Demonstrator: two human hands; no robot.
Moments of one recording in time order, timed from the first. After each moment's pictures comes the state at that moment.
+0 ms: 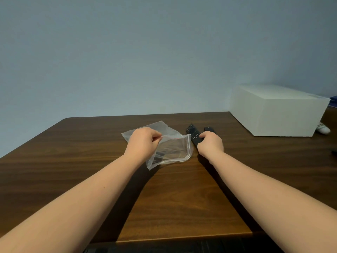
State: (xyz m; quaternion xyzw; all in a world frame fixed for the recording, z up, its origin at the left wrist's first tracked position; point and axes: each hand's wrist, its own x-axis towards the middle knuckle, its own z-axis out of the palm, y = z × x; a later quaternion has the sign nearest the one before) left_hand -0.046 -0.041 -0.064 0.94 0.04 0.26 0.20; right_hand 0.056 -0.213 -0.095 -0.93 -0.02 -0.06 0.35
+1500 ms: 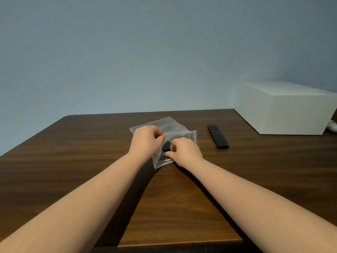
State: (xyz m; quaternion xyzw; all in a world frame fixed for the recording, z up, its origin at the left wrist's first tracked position) left_hand -0.031 -0.039 -0.073 0.92 0.08 0.28 0.25; right_hand 0.021 -0.157 -0.105 -0.93 -0.27 -0.05 0.24
